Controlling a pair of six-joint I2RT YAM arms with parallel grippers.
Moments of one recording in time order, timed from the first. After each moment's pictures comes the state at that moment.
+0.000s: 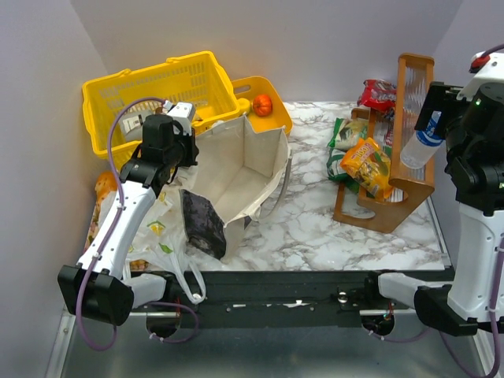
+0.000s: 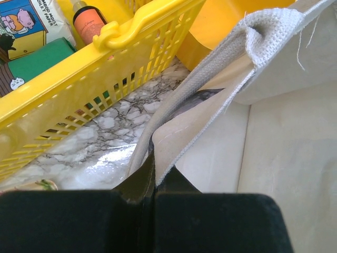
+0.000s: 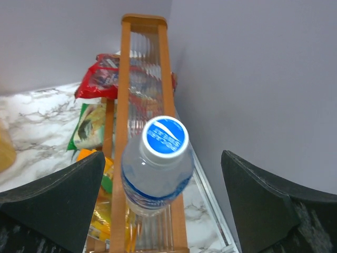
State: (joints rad) left arm -0.22 1.21 1.19 -0.49 0.12 -0.10; right arm 0.06 1.19 1.96 -0.96 0.44 -0.08
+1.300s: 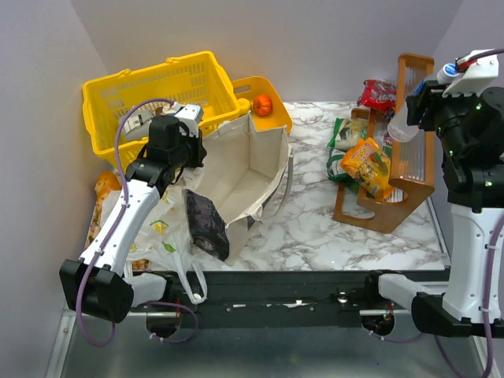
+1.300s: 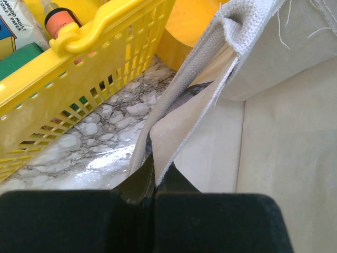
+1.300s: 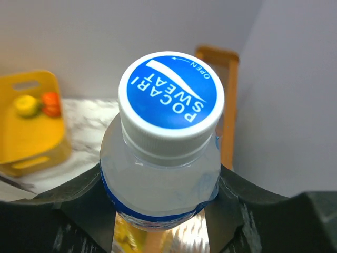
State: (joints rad) left arm -0.26 1.23 1.17 -0.45 0.17 -0.09; right arm -0.05 1.12 1.72 -0.70 0.03 -0.11
